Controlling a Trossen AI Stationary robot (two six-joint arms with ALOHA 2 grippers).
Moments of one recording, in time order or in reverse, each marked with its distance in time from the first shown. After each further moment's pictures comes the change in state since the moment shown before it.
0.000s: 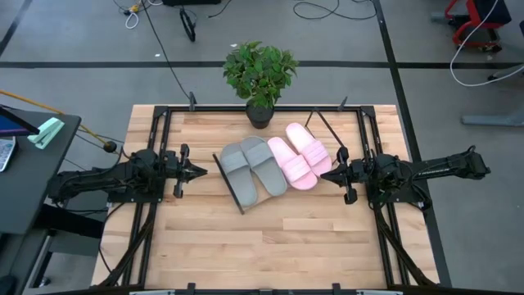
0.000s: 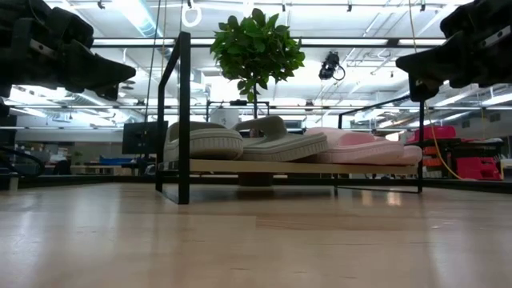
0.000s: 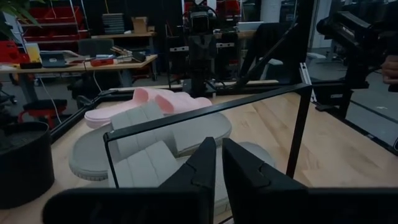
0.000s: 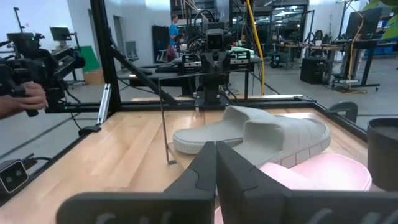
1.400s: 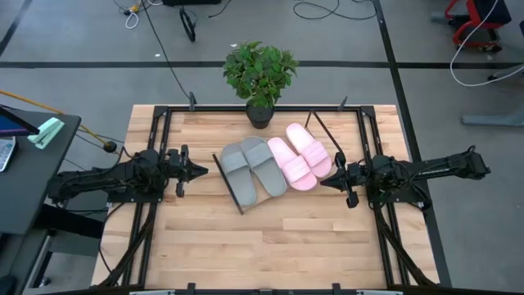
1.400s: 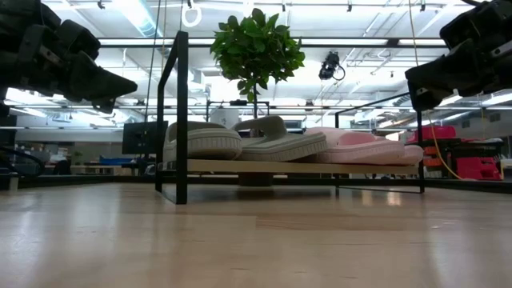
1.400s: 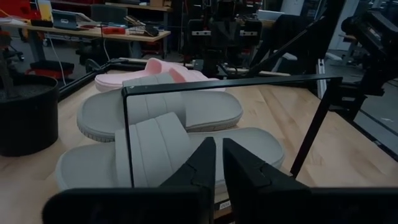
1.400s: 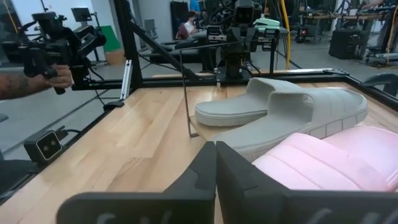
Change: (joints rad) left arm 0.001 0.000 0.000 -0.078 -0.060 -0.123; right arm 0.000 0.000 0.000 -0.097 -0.095 0.030
